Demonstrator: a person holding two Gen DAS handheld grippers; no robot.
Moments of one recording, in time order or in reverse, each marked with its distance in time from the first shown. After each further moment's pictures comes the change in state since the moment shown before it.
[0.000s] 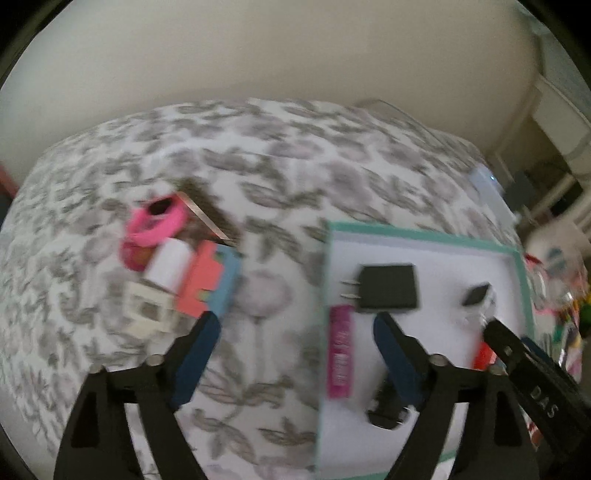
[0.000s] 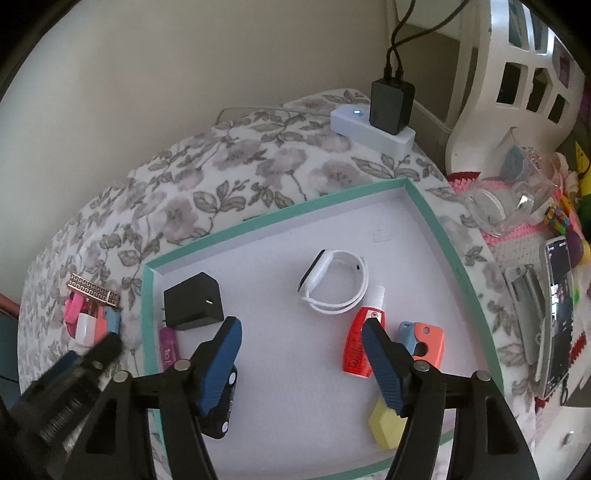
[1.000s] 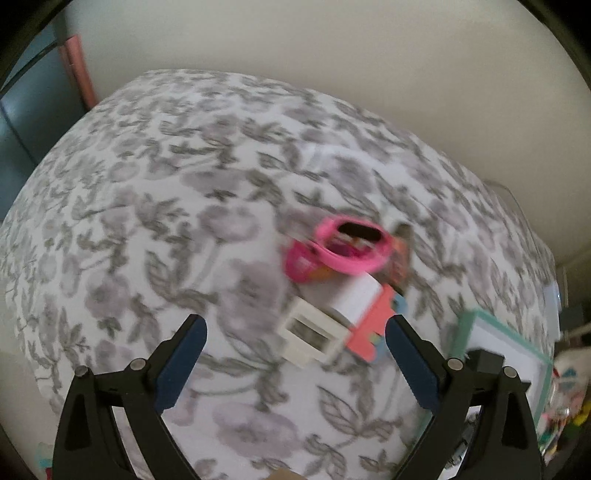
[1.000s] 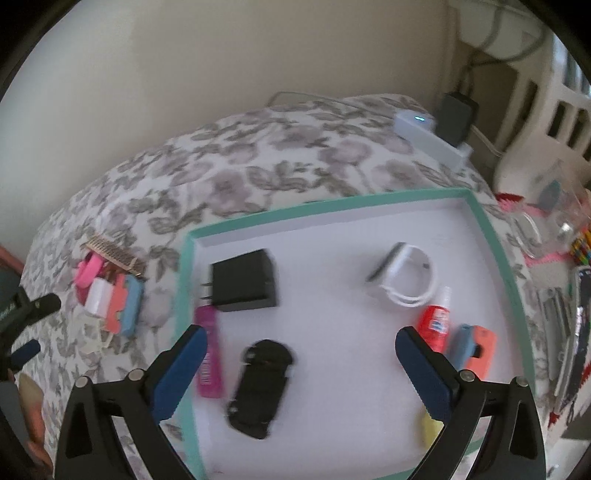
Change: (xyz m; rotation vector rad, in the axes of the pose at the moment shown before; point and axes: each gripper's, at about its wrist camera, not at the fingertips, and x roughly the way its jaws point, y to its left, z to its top) left arm -0.009 0.143 0.014 -0.391 -0.005 0.141; right arm 0.010 0.055 -0.017 -0.152 -0.008 0.047
